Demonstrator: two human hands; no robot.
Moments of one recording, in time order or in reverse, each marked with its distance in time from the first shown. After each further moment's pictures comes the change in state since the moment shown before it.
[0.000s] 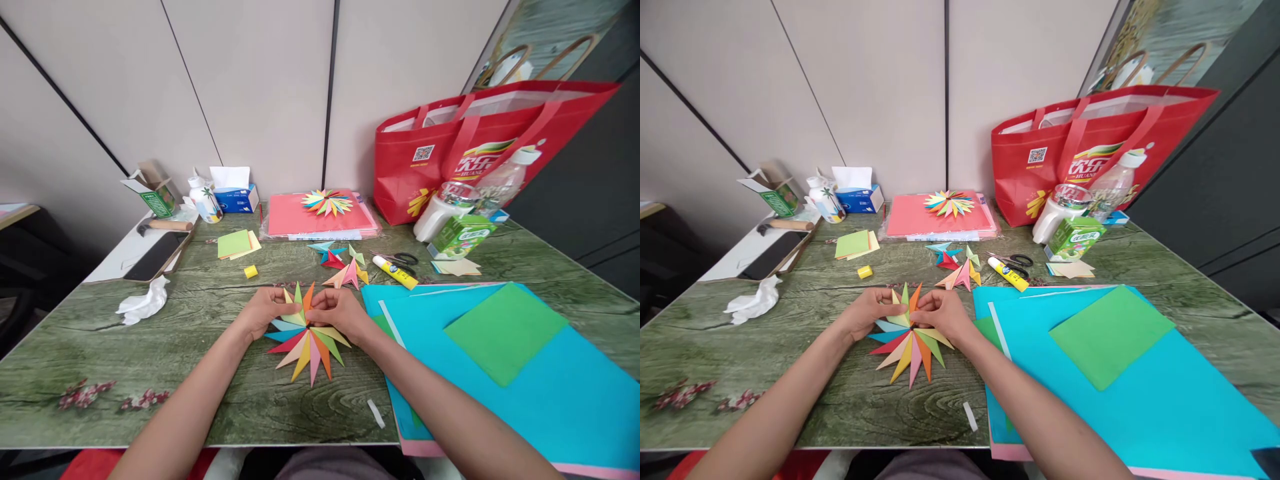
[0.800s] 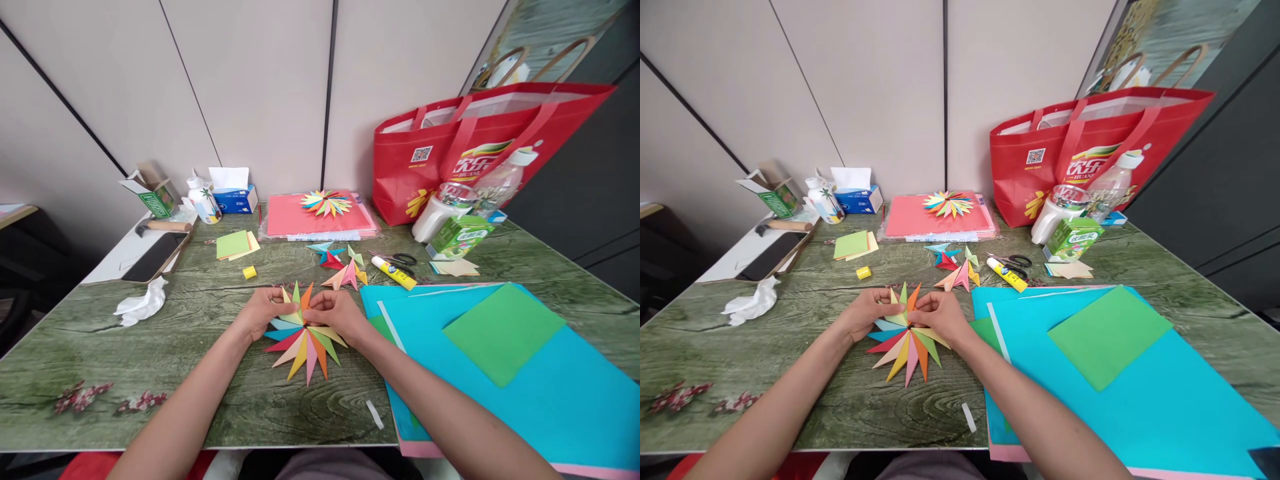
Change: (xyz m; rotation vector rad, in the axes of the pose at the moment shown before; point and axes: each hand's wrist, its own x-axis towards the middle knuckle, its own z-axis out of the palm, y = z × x) left_hand 0.002 -0.003 0.001 -0.038 0.052 0.006; right_hand 0.001 0.002 0.004 0.009 0.035 0.022
